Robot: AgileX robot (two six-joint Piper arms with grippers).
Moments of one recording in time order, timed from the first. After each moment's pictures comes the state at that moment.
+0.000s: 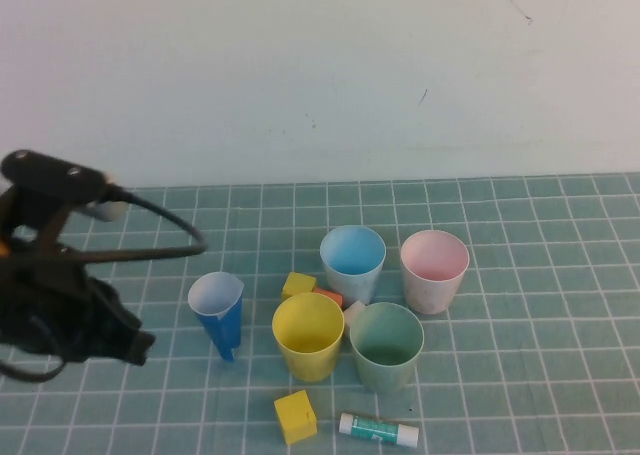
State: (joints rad) right arm -0.12 -0.01 0.03 0.61 0.45 -0.04; left arm -0.29 1.13 -0.93 -0.28 0.95 0.29
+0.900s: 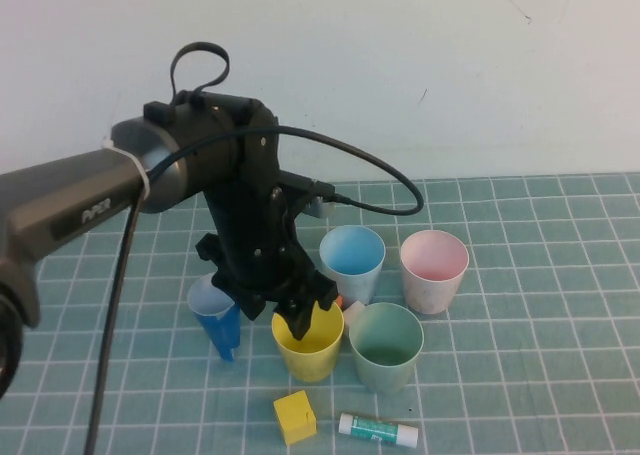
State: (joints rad) right arm -0.12 -0.01 0.03 0.64 0.46 -0.12; left arm -0.55 1.97 -1.55 -0.14 1.14 0.06
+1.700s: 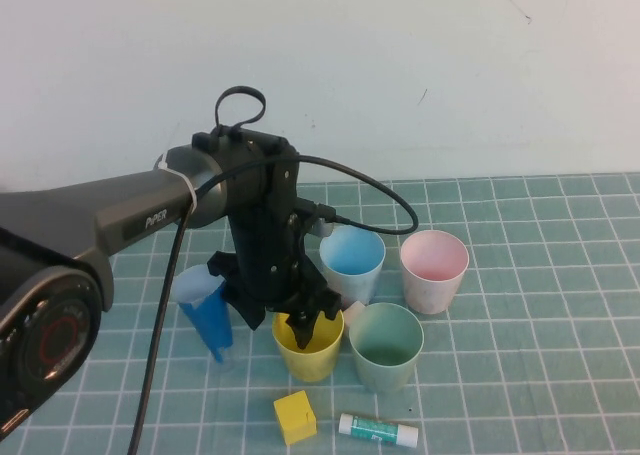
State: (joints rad) right arm -0.12 -0.01 0.03 0.65 0.46 -0.15; left arm -0.55 2.15 -1.63 -0.08 1.08 -0.03
